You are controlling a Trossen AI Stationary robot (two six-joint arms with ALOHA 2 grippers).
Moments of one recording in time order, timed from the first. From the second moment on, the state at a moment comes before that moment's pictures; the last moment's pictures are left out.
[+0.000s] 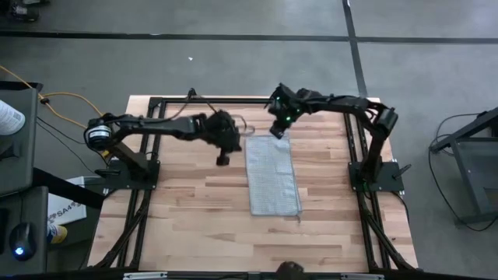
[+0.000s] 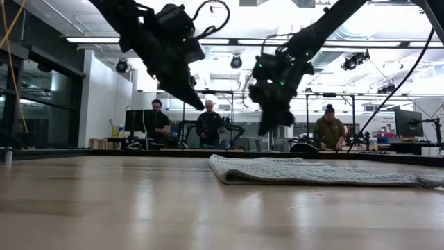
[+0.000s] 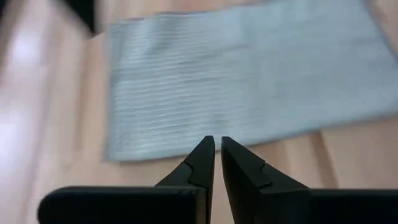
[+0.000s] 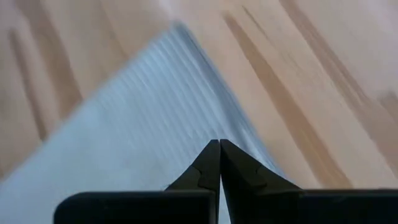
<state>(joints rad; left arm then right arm) 0.31 1.51 0.98 -0.23 0.24 0.30 -0.60 1.85 1.25 -0.55 -0.40 0.03</state>
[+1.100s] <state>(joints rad) 0.35 1.52 0.99 -0.17 0.22 -0.08 -0.68 1.83 1.25 -0.75 -0.32 -0.27</state>
